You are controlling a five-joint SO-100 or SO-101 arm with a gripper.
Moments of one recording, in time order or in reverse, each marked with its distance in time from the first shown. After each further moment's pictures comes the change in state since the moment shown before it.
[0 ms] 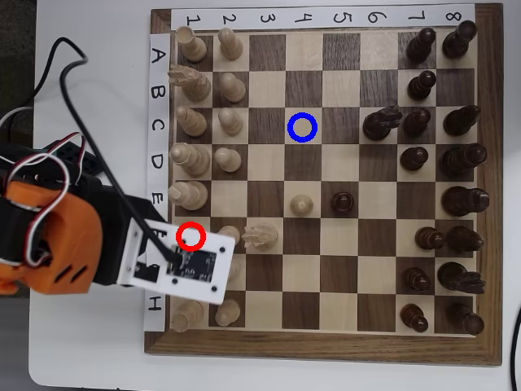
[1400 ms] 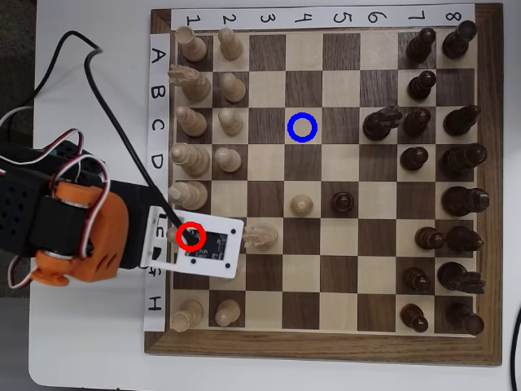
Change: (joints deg) arm -2.9 -3.0 11.1 -1.0 1.5
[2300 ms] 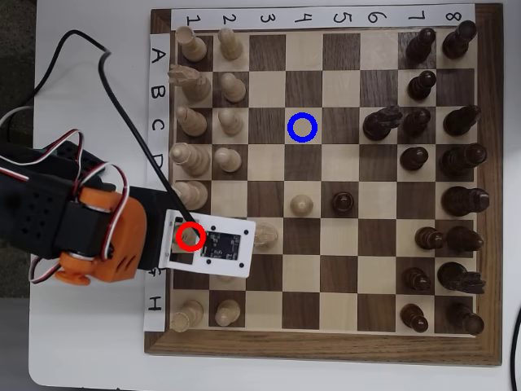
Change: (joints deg) arm 1.0 -1.8 8.3 -12.1 -2.2
